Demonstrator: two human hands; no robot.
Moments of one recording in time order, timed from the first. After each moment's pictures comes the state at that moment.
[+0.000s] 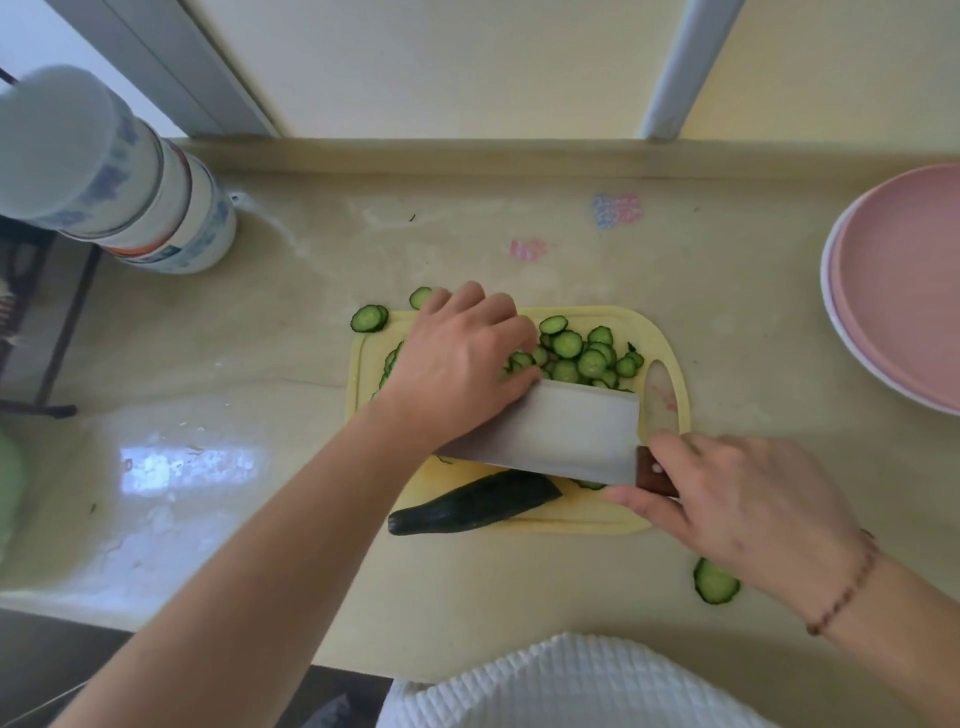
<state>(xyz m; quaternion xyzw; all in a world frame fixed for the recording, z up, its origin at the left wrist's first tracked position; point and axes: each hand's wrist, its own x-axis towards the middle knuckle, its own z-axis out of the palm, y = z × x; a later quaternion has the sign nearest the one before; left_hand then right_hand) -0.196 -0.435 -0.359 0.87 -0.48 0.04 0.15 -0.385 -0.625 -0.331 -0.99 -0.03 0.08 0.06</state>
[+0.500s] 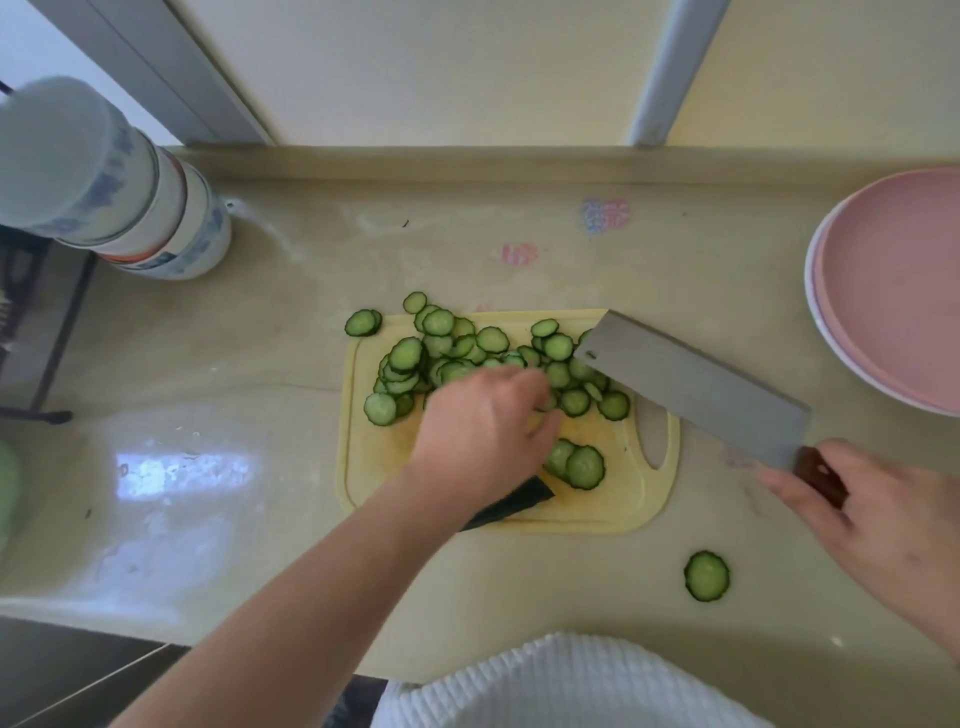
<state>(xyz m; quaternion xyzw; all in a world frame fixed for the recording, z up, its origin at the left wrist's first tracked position) -0.252 -0.443 -0.344 0.90 -0.37 -0.12 0.19 -0.442 -0.688 -0.325 -0.97 0.23 0.05 0.09</state>
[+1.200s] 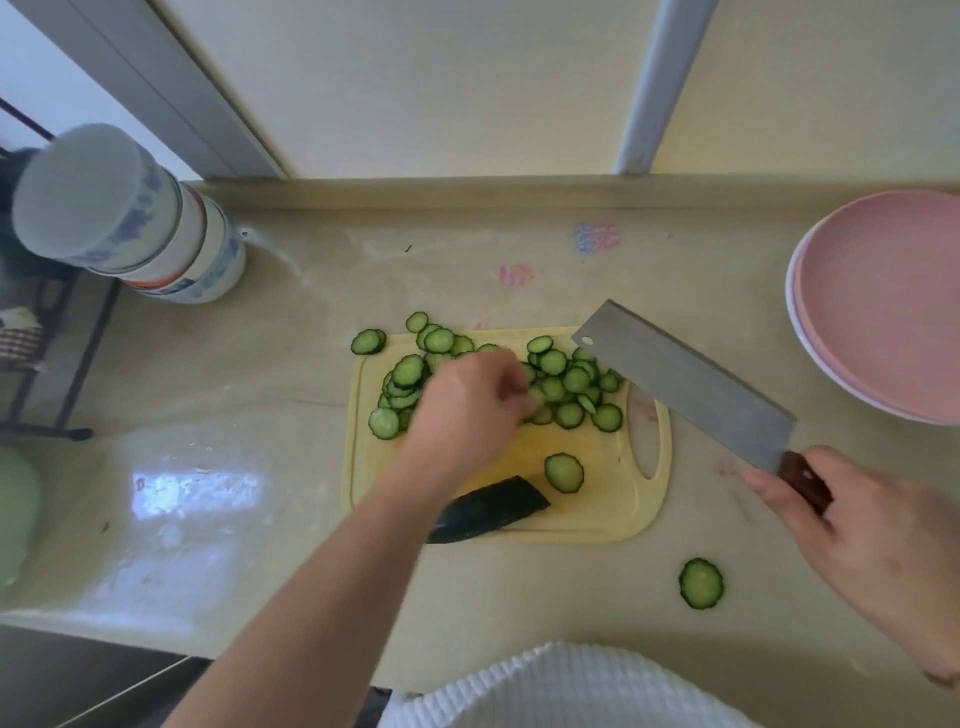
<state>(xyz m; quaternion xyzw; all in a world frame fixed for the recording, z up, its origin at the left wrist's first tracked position) -0.234 -0.454 -0.321 0.91 -0.16 -0.28 0.26 -0.437 -0.672 -0.299 -0.95 0.27 0.05 0.12</state>
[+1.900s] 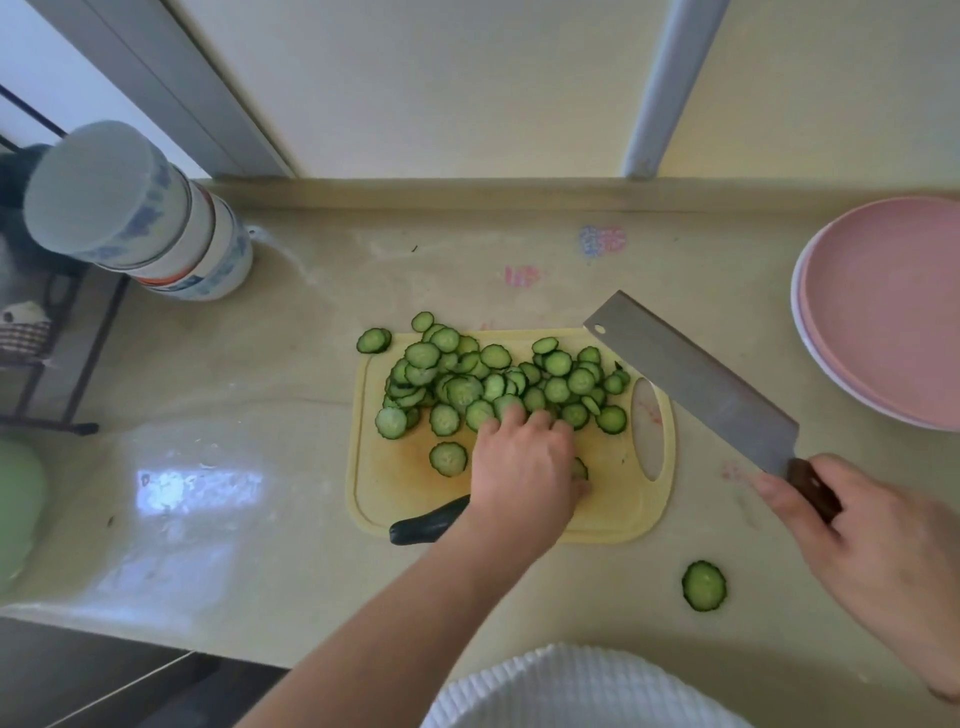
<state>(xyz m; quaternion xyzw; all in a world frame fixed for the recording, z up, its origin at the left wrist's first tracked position) -0.291 -0.468 -0.353 0.92 -0.34 -0.19 0.03 -0.443 -0.669 -0.307 -0.94 0.30 0.05 0.16</state>
